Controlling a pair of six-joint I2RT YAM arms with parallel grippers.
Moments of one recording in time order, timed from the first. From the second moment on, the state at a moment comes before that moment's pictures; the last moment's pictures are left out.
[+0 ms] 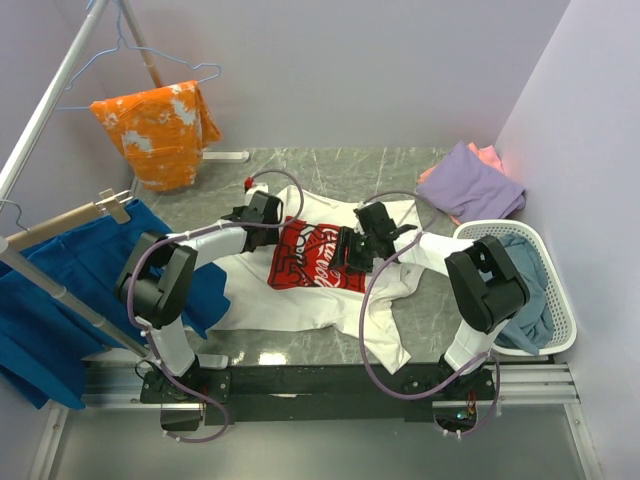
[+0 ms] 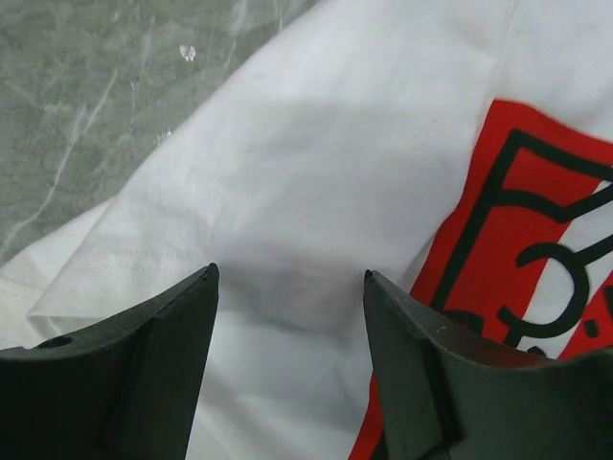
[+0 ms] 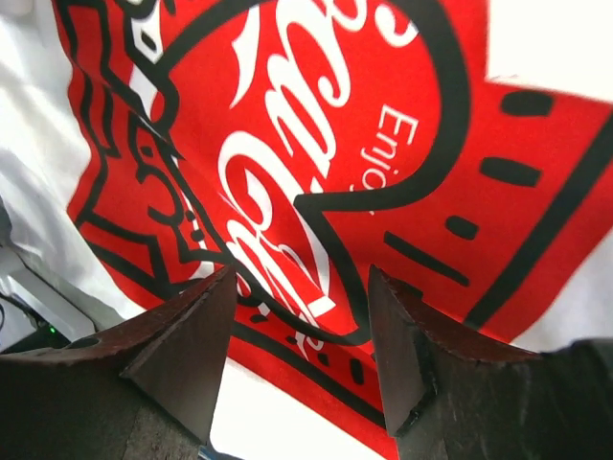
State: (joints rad) left arm -0.48 1.77 1.07 -0.19 -0.42 -0.43; right arm 0.51 1.72 0.96 -0.21 -0.31 0.65
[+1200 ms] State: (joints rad) left arm -0.53 1.83 1.09 -0.11 -0.48 -0.35; right arm 0.55 1.75 0.95 -0.18 -0.32 0.62
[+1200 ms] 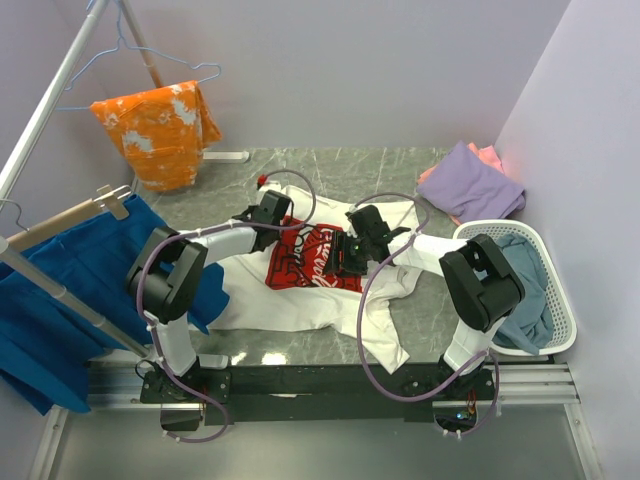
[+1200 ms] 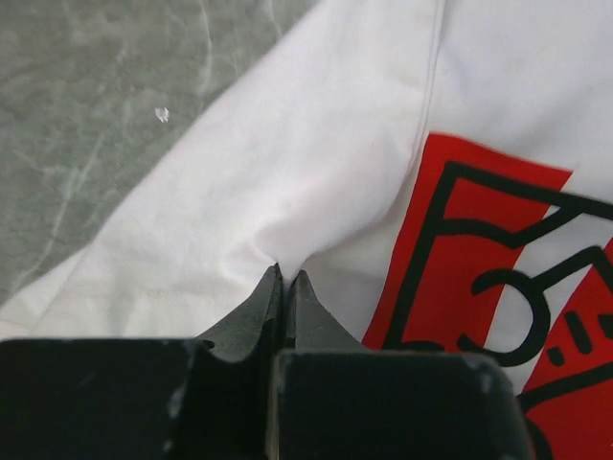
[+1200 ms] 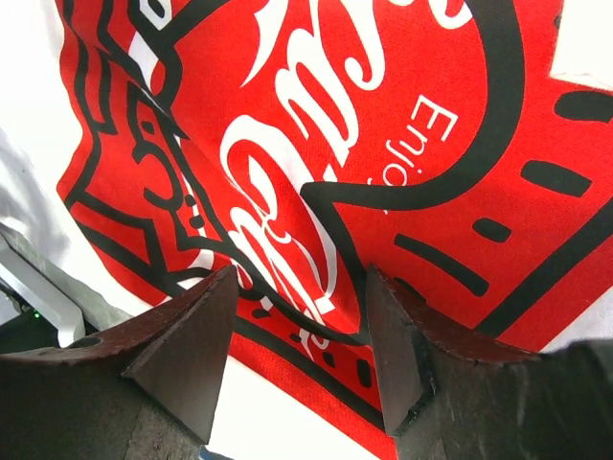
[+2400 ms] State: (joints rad) left arm -0.45 1.72 1.33 -0.15 -0.60 -0.36; right arm 0.28 1.71 1.09 -0.30 -0.05 0.59
